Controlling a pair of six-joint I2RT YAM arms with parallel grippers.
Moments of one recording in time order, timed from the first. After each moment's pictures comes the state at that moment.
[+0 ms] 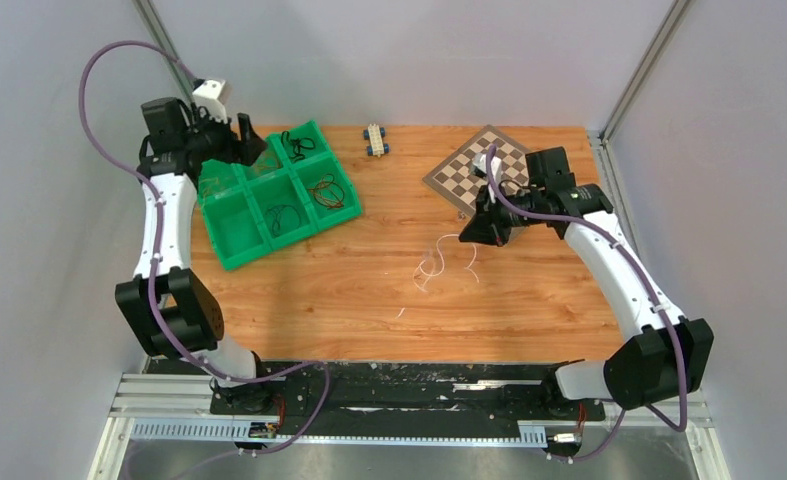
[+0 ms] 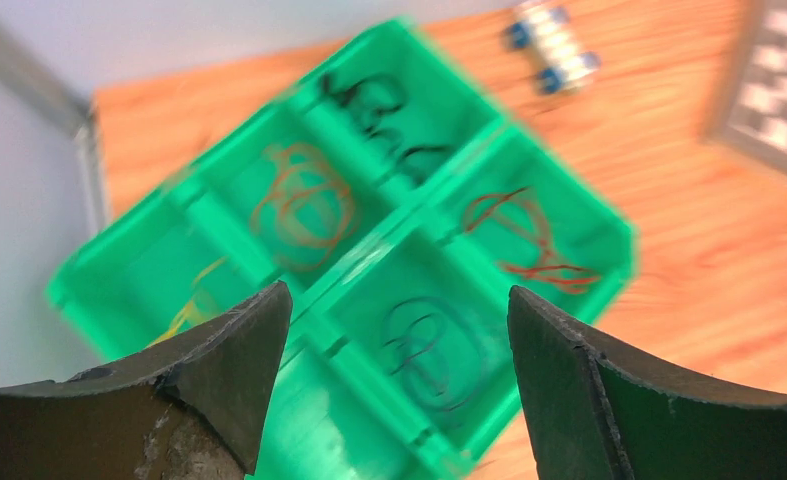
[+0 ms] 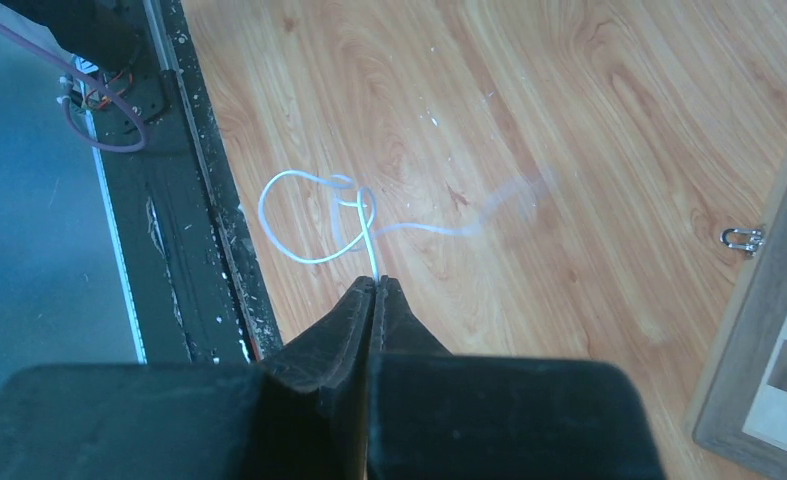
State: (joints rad) left arm 0.28 1.61 1.55 -0.43 0.60 0.20; right arm 0.24 1.35 1.30 -0.86 -0.88 -0.47
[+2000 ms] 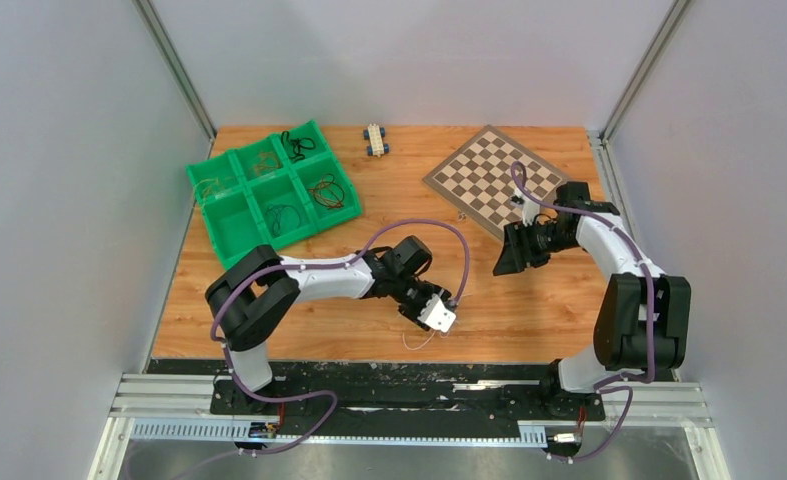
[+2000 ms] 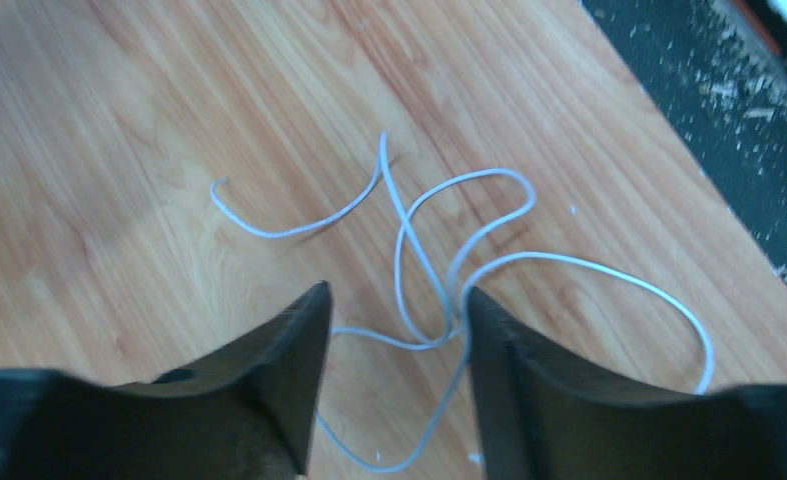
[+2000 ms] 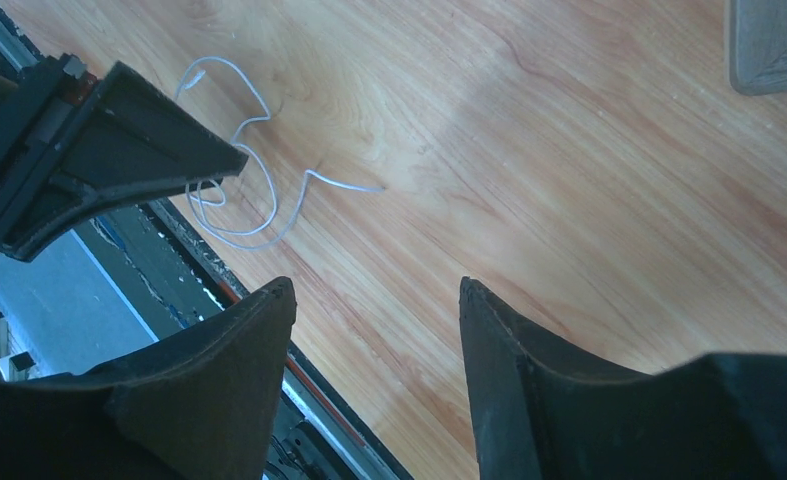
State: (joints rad) left arm -0.95 1.78 1.03 -0.24 0.63 1.19; right arm -0.05 1.52 1.05 -0.88 -0.74 -0.42
